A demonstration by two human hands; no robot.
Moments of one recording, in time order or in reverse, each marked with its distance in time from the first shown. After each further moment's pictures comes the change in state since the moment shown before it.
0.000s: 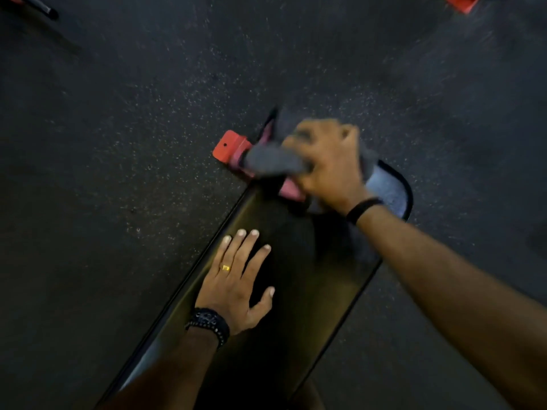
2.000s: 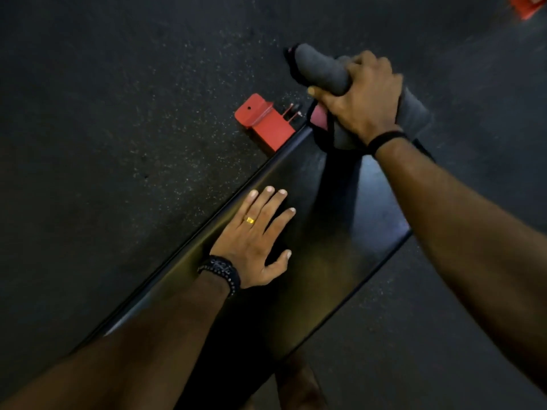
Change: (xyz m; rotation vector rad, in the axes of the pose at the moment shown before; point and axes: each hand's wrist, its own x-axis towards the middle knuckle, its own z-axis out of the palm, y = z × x) left_hand 0.000 -0.002 0.002 0.035 -0.002 0.002; right_hand 0.061 -0.017 -0.002 -0.044 -0.132 0.211
